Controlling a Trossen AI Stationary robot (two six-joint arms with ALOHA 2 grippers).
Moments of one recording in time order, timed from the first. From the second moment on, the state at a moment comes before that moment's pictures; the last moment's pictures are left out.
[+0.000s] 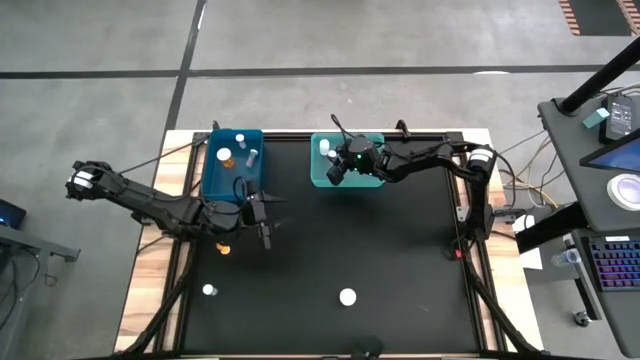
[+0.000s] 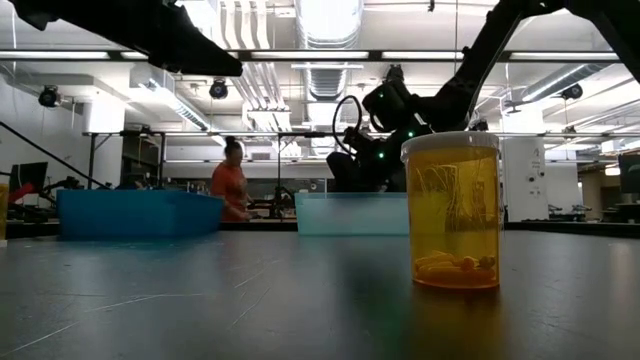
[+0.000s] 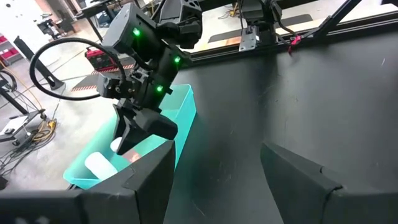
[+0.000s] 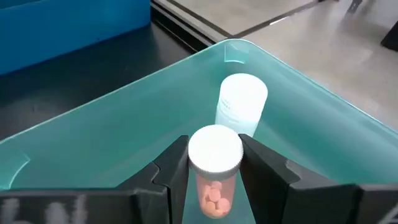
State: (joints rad) left arm -0.24 0.99 0.55 0.15 -0.56 0.11; right arm -0.47 1.96 0.98 0.51 0.13 0.07
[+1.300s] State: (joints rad) left arm -0.24 0.99 0.55 0.15 -0.56 0.11; right arm -0.47 1.93 0.98 0.44 0.13 0.09
